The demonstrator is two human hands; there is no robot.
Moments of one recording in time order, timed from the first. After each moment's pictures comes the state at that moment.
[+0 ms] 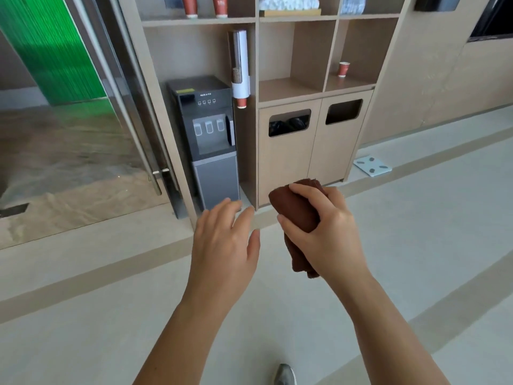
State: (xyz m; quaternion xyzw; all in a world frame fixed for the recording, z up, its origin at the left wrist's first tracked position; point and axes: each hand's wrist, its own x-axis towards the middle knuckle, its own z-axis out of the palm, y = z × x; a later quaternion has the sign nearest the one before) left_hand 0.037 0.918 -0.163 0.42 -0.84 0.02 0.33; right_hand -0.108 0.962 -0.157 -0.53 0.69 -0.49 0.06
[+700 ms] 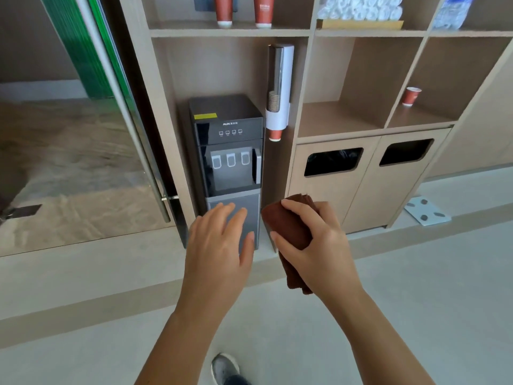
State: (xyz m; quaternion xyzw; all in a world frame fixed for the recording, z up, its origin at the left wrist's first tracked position) left_hand -0.058 0.570 -0.162 0.52 -0.79 0.01 0.34; right_hand -0.206 0.596 -0.163 -0.61 0.64 -0.45 0.09
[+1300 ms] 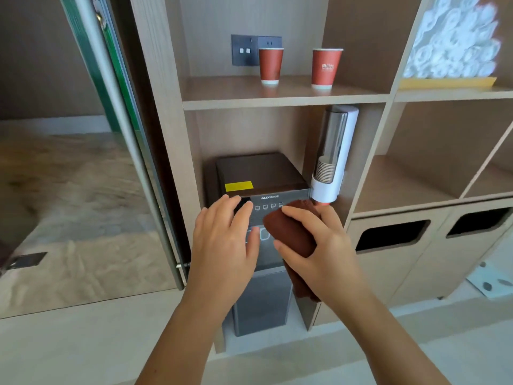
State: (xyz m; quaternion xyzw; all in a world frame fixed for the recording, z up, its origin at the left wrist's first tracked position) left_hand -0.015 0.248 -0.102 0.50 -0.77 0.08 0.38; right_hand -0.166 0.276 -0.111 -0.68 0.60 -0.42 0.04
